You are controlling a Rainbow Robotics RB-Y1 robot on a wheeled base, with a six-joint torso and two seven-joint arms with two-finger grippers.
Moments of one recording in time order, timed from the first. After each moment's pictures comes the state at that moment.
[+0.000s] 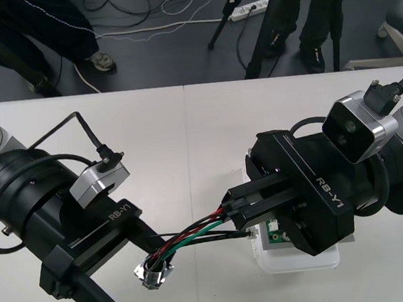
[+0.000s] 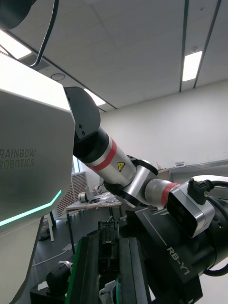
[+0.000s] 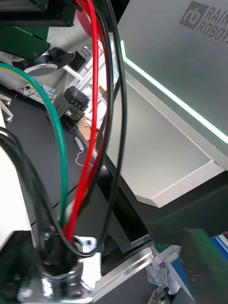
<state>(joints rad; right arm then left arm) -0.30 -0.71 0.45 -1.97 0.54 -1.23 -0.03 -0.46 0.97 -0.54 -1.91 -0.72 -1.52 0.62</state>
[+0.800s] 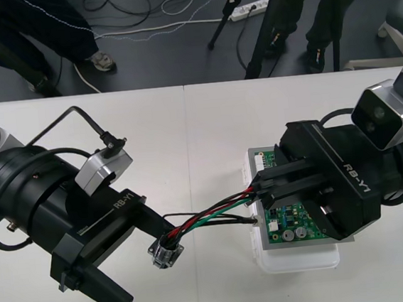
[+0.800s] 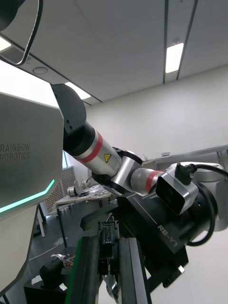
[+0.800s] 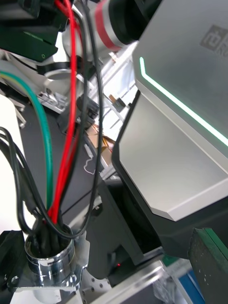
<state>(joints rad) -0.24 -0.80 0.38 -1.97 0.50 -1.22 -0.03 -0.45 0.97 -0.52 -1.91 -0.72 -1.45 0.63</state>
